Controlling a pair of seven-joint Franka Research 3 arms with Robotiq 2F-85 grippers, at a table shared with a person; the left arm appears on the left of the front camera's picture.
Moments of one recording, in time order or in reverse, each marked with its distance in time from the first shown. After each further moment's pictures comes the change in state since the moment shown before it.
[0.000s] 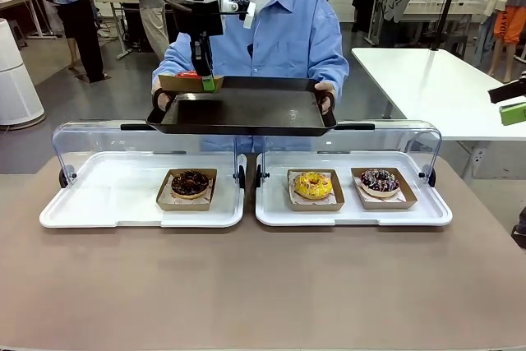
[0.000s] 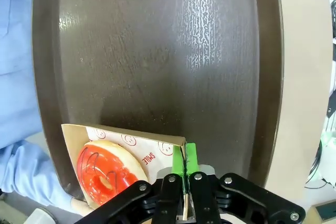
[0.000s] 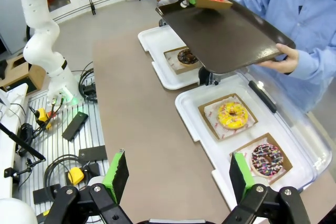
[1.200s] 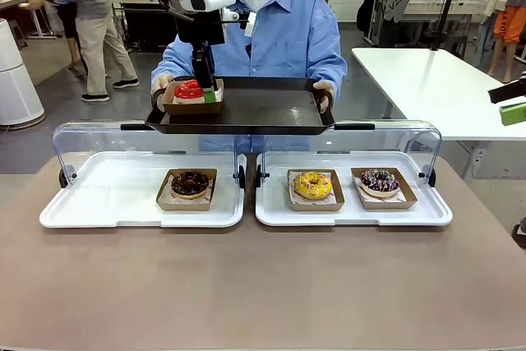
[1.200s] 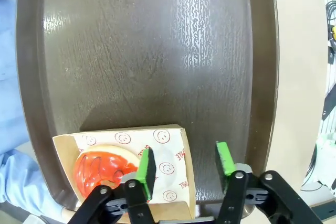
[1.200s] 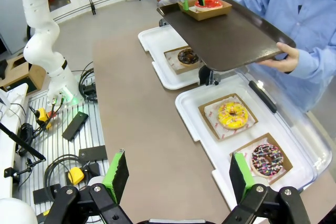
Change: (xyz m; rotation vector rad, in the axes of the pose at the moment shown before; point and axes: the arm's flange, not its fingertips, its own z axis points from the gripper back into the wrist) left arm 0.001 0.002 -0.015 -0.044 -0.015 0.003; right arm 0.000 0.000 0.000 0.001 0.000 0.000
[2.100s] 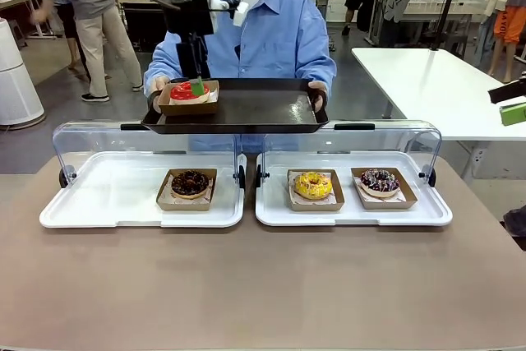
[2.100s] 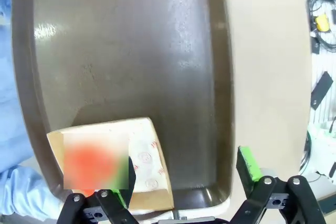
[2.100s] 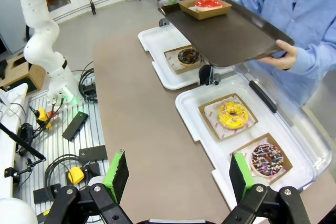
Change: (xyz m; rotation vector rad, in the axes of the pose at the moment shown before) left arm -0.022 -0.018 0.030 -0.038 -0.041 -0.067; right arm 0.000 0.000 0.000 0.000 0.000 0.000
